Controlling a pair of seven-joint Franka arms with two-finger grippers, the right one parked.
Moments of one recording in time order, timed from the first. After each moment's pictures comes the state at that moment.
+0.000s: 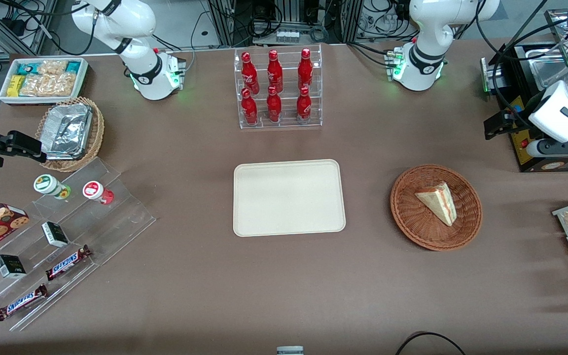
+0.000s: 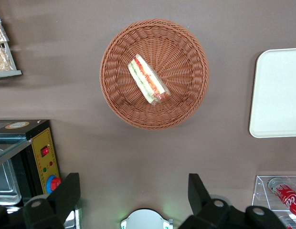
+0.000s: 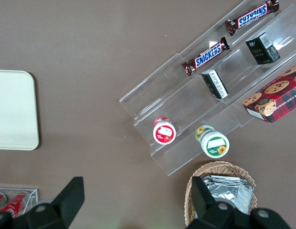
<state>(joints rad) -0.03 -0.01 -0.05 -1.62 0.03 1.46 -0.06</state>
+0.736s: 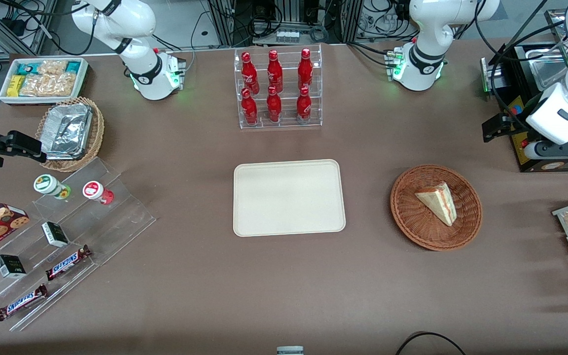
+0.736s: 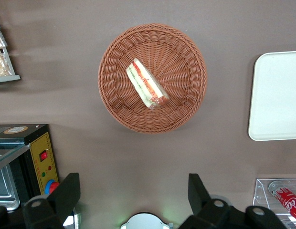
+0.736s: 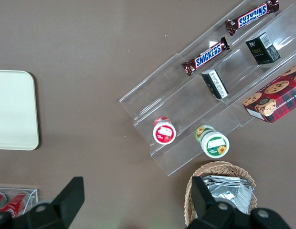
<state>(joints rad) -0.03 0.00 -0.05 -1.63 0.03 1.48 -0.06</state>
